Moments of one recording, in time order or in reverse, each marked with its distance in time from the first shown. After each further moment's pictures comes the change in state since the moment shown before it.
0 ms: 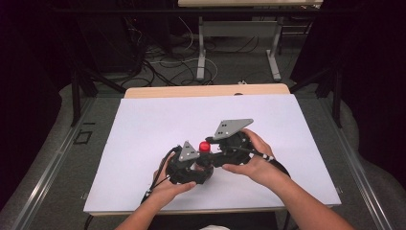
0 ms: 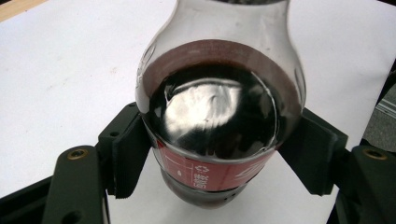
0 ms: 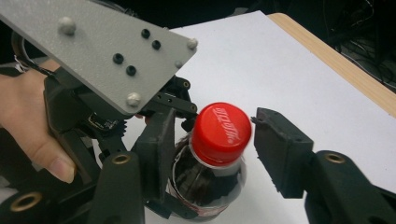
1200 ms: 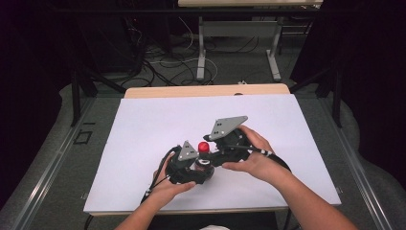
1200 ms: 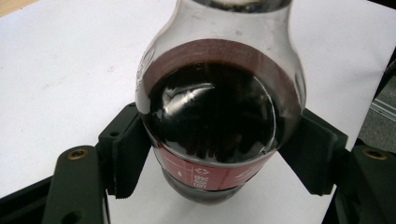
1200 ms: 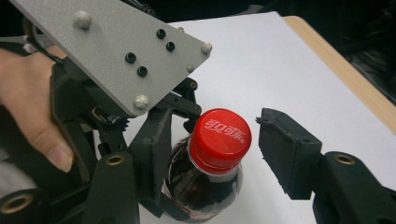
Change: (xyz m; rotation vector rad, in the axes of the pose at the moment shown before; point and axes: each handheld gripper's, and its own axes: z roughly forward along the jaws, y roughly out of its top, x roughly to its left) left arm 0.001 0.000 0.000 0.001 -0.018 -0.014; right arm -0.003 0.009 0.001 0.034 0.026 -0.090
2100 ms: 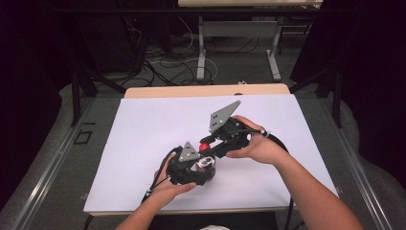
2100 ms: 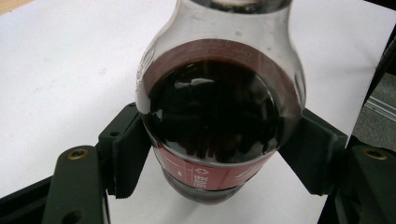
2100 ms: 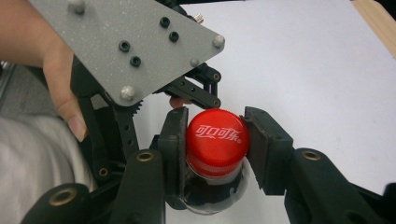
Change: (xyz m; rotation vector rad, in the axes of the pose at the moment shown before) left arm -0.001 -0.001 0.001 -0.011 -0.020 0.011; right arm -0.036 0.007 0.011 0.071 0.286 -0.090
